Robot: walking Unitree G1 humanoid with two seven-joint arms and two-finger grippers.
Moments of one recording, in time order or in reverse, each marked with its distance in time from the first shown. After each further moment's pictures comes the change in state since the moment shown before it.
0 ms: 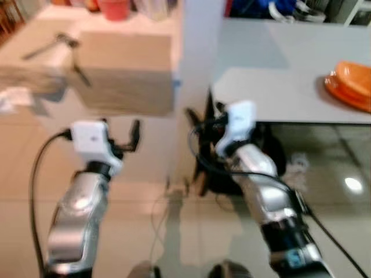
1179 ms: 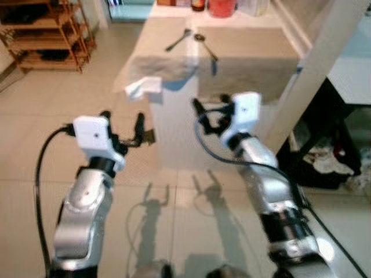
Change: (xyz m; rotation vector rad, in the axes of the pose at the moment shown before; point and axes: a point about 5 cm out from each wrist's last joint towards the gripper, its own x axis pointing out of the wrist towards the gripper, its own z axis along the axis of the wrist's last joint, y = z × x) left arm 0.003 -0.010 0.010 0.007 -0.074 -0.044; right arm 0.001 -0.027 0.001 0.040 0.000 -0.108
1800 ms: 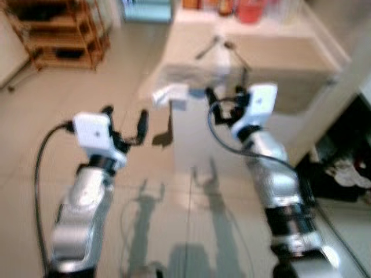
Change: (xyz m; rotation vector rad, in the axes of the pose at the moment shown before) left arm -0.004 0.007 0.004 0.025 -0.013 0.002; right arm 0.009 0.011 0.013 0.038 -0.048 -0.002
